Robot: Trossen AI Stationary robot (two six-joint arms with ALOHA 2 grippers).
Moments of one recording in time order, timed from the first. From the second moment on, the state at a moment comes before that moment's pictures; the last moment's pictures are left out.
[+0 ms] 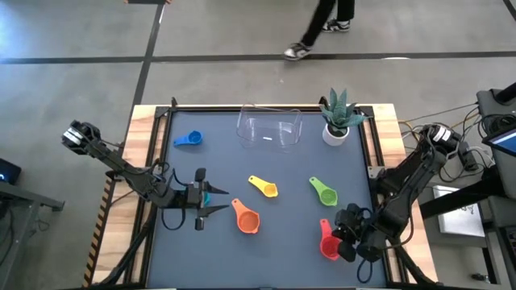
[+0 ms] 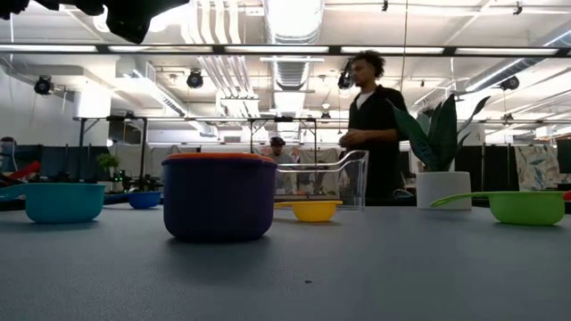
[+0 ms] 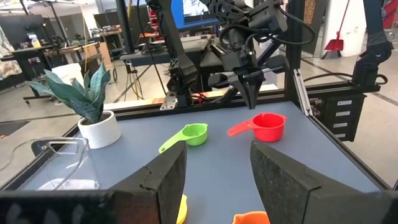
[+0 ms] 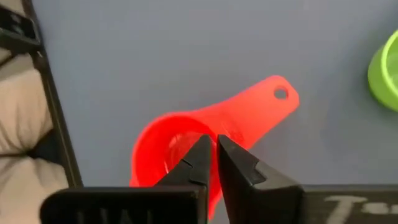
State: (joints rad) left arm -0.57 1.08 0.46 0.52 -0.59 0.04; right arm 0.95 1.33 0.80 -0.62 0.38 1.36
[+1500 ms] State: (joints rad) left arm -0.56 1.11 0.46 0.54 -0.59 0.05; right arm 0.92 1.42 0.85 -0.71 0.40 1.33
